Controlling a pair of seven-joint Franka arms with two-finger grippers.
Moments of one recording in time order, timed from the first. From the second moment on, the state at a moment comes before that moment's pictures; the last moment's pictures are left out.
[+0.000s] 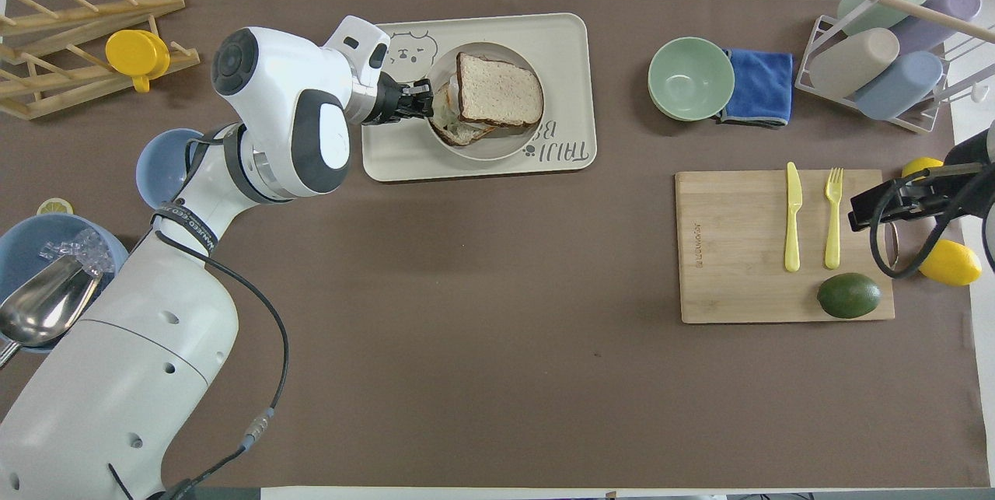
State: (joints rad) left arm -0.41 0.63 0.01 -1.54 -0.57 2.40 -0.17; right arm 0.07 -0.02 -0.11 -1.70 -0.02 1.51 -0.10
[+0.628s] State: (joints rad) left arm -0.40 0.62 0.02 -1.53 -0.57 2.34 -0.16; right arm 0.07 -0.02 -0.11 -1.70 -0.02 1.51 -0.10
